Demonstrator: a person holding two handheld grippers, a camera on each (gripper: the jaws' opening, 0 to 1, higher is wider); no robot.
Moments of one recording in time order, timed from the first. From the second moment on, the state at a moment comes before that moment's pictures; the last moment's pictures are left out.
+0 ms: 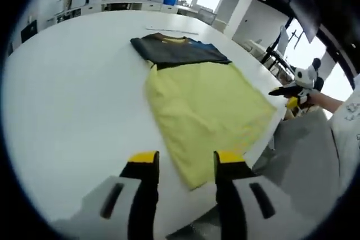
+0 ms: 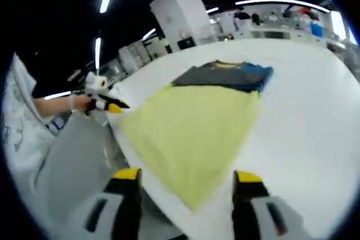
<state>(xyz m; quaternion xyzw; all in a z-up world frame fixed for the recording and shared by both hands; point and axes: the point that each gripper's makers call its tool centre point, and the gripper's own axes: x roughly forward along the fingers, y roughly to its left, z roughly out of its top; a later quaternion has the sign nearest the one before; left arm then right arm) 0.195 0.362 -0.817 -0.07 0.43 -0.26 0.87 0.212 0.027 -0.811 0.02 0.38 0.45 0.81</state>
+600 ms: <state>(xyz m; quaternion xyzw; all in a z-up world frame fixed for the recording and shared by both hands) 0.178 0.364 -0.841 -0.12 0.47 -0.25 0.84 0.202 0.010 -0.832 0.06 0.42 0.43 0.80</state>
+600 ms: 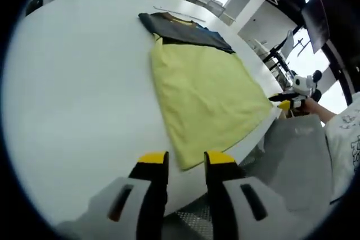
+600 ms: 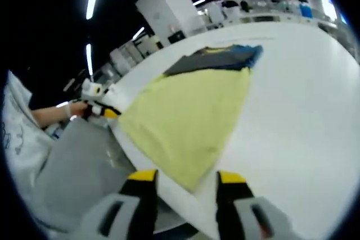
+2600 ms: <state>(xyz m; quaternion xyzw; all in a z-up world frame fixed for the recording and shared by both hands) 0.179 0.336 -0.746 -0.27 0.42 -0.34 0.80 0.219 -0.005 -0.756 0.27 0.43 0.38 0.77</state>
